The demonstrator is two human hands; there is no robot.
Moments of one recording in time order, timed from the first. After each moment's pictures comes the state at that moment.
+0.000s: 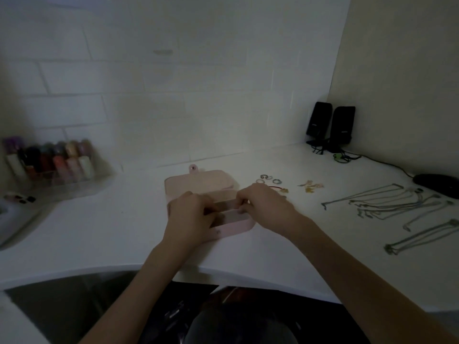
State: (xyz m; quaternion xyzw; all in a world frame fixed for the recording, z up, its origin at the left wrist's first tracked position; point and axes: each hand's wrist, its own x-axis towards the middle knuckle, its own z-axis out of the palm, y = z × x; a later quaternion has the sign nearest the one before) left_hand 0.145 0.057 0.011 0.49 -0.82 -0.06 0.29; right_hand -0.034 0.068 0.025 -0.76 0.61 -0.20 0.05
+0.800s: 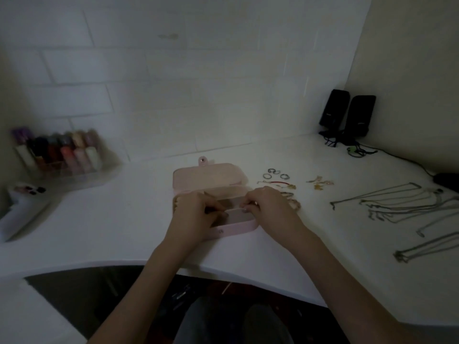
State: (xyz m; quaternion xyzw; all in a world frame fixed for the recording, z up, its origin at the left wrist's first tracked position) left_hand 0.140 0.064 0.017 0.49 -0.79 -0.17 0.34; right_hand -0.038 0.069 0.008 -0.74 0.60 -0.29 0.09
